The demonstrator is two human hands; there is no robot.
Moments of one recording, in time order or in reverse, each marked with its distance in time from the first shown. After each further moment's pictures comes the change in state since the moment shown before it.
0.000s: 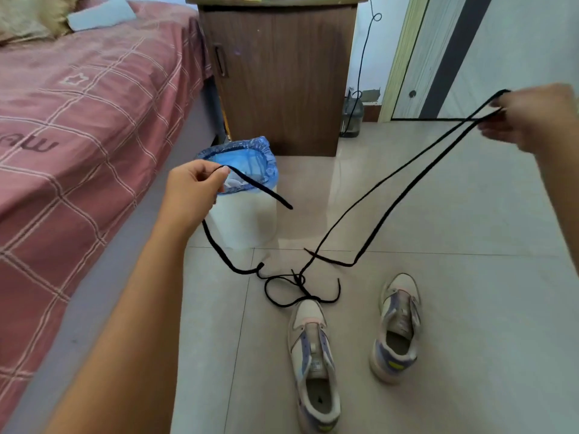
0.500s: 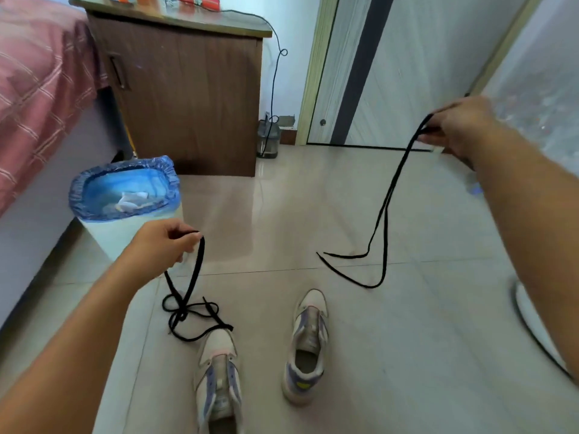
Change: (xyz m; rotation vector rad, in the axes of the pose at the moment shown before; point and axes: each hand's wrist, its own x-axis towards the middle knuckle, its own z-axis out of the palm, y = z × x) left_hand -0.028 0.000 0.087 0.171 -0.378 -0.104; right_hand 0.014 -0.031 -0.080 -0.122 0.139 -0.073
